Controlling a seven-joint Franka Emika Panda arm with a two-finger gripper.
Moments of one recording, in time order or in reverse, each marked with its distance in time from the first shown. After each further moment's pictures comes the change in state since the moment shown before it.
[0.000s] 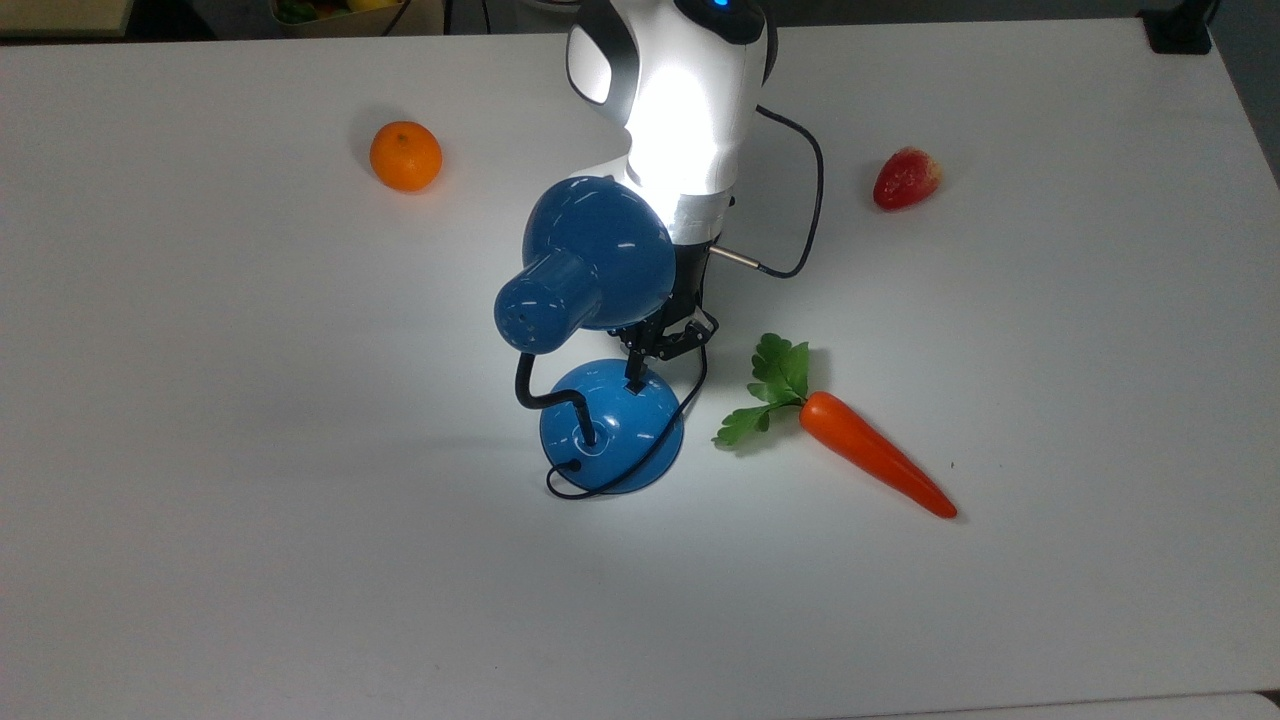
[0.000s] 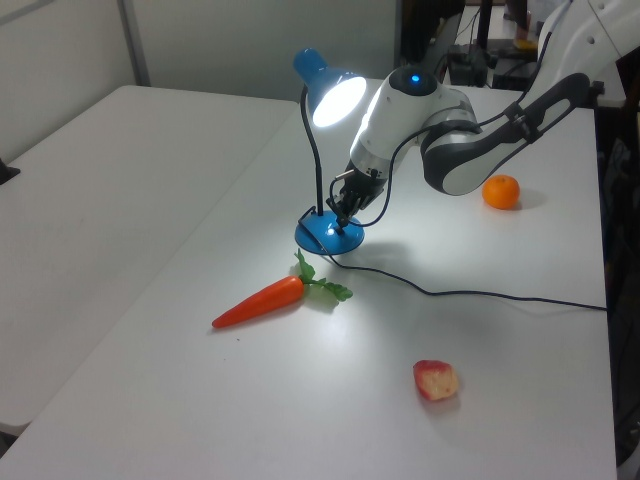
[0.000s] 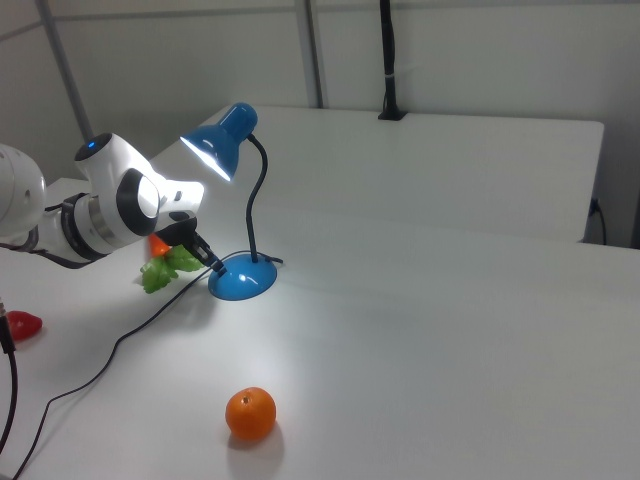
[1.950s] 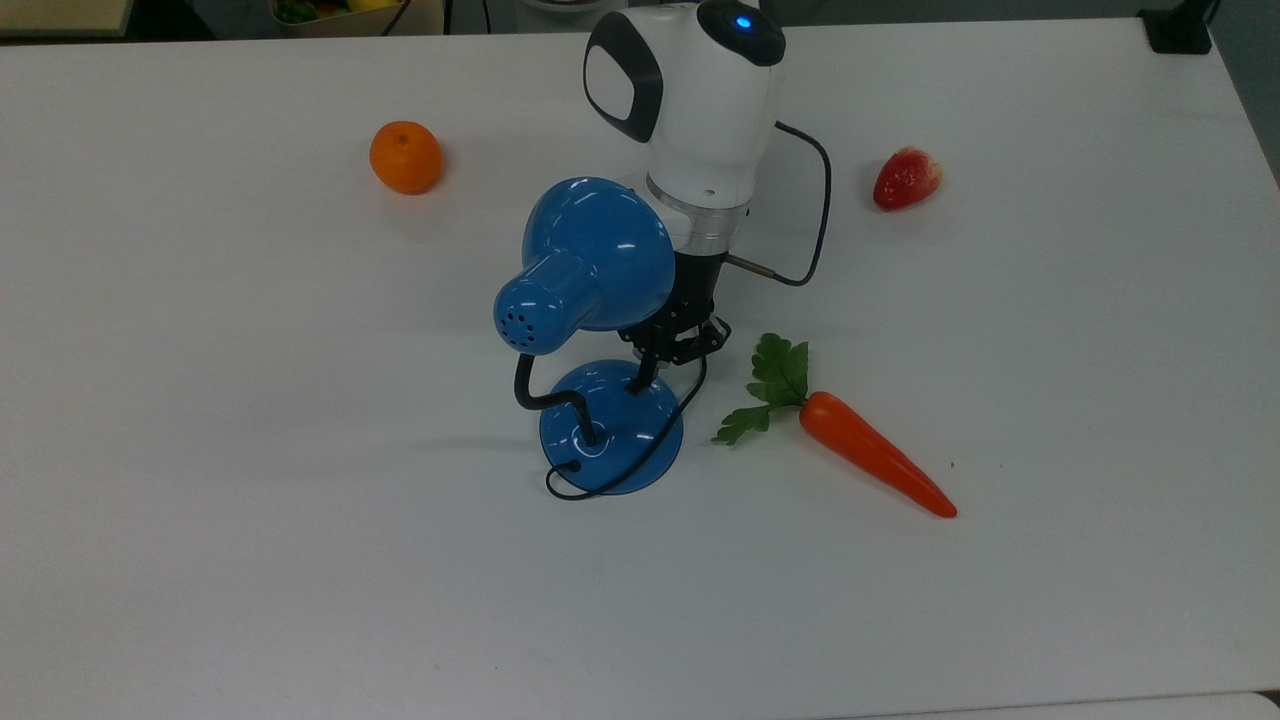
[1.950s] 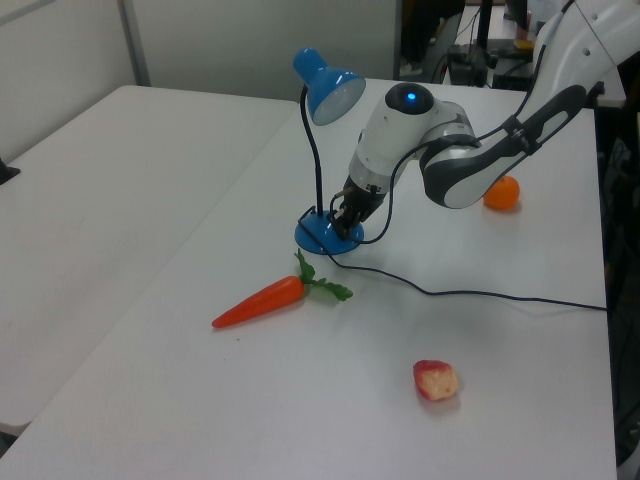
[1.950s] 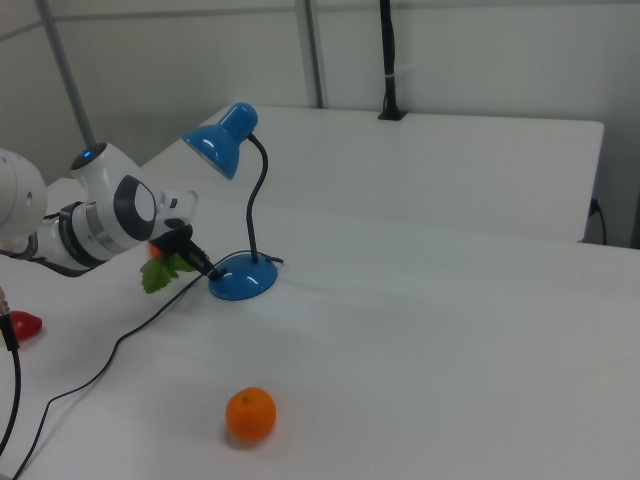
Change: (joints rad) arm 0.021 0.027 0.000 0.003 -0.046 -0.014 0.023
